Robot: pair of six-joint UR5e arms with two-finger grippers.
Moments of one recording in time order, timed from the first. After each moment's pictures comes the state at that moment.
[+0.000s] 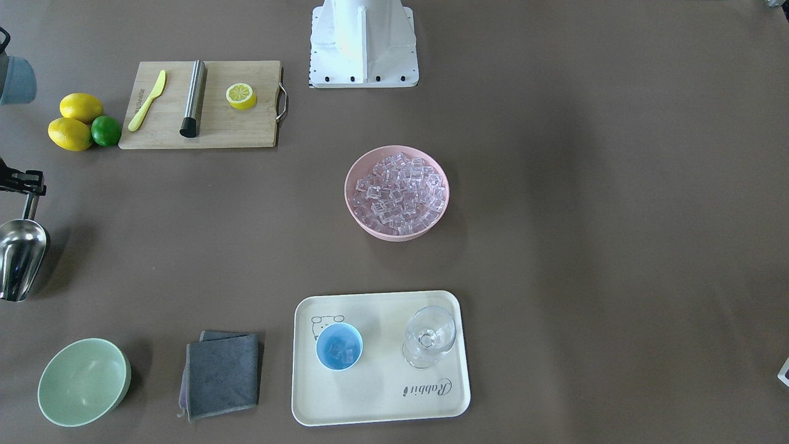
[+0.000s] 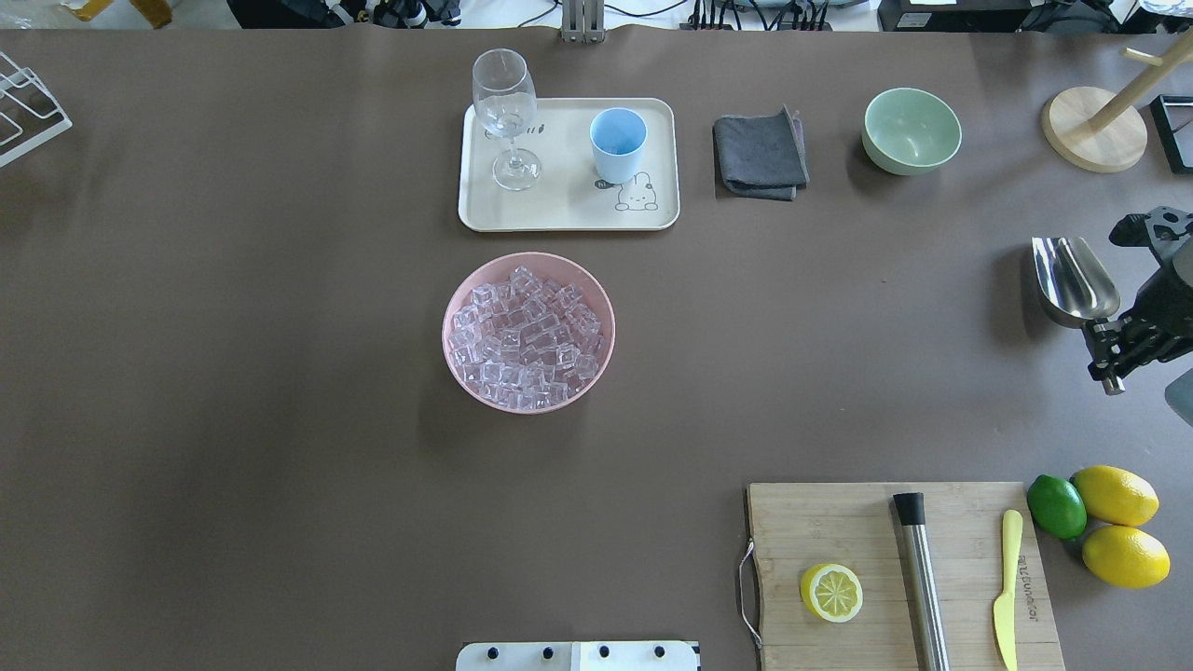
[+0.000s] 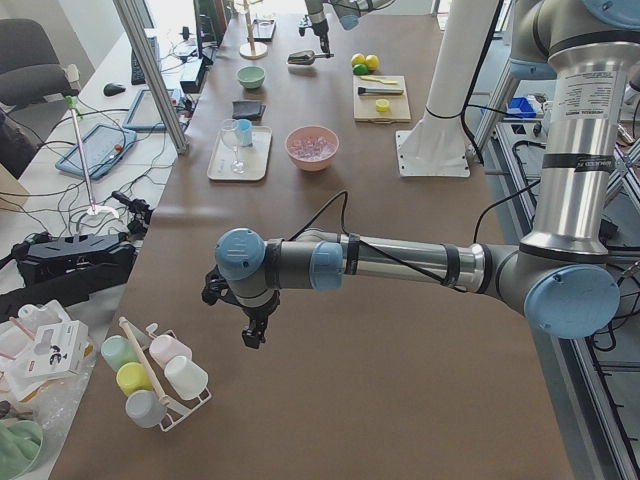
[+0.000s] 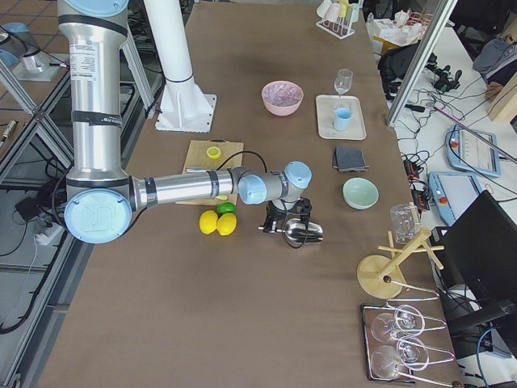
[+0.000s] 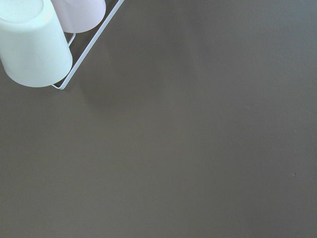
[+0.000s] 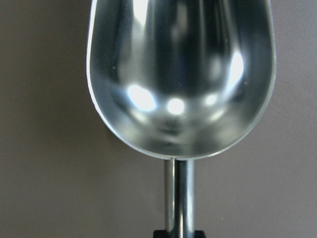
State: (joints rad) left arm -1.59 -1.63 -1.60 -1.48 -2.42 0.27; right arm 1.08 -1.59 1.67 -1.53 2.33 0.46
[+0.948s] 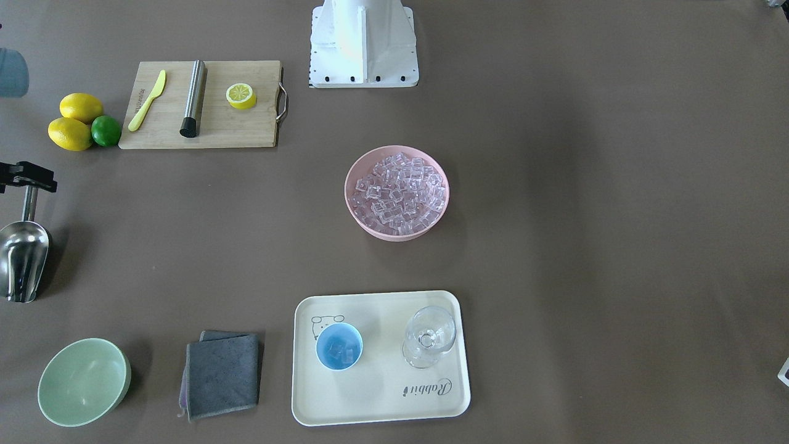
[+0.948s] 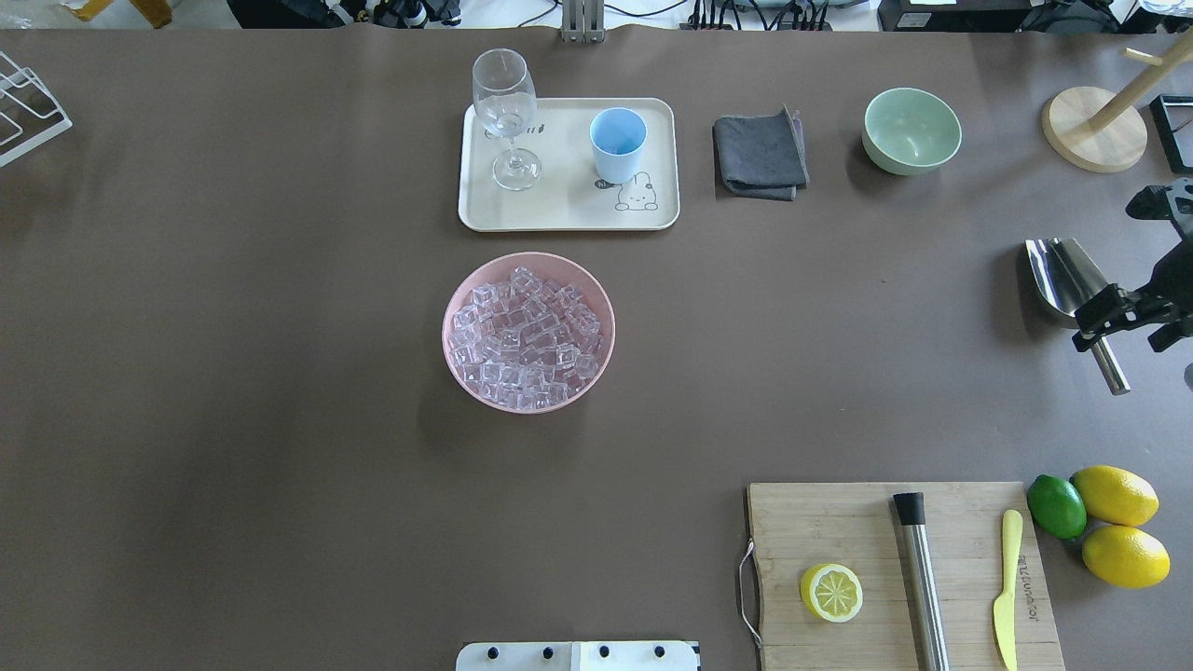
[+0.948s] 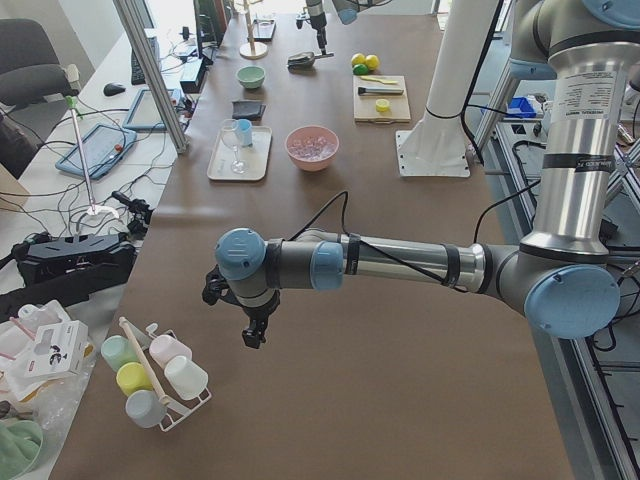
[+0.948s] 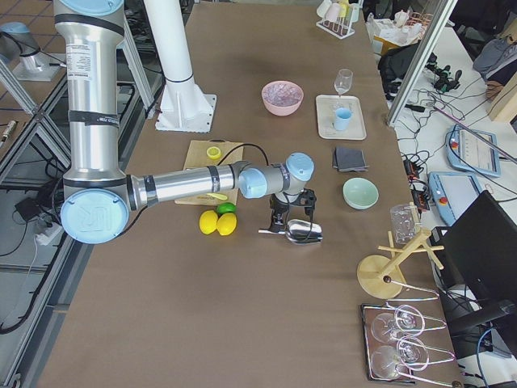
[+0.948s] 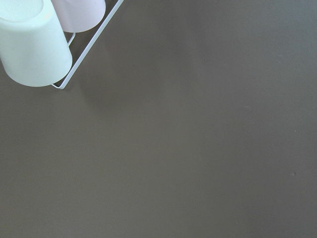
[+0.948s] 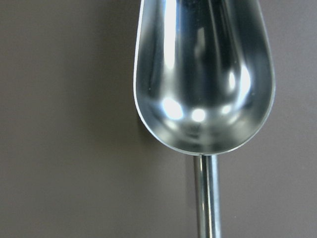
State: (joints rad) left arm -1.59 -1.62 -1.60 -1.48 -2.42 0.27; right arm 1.13 -1.59 1.72 -1.54 2.35 0.45
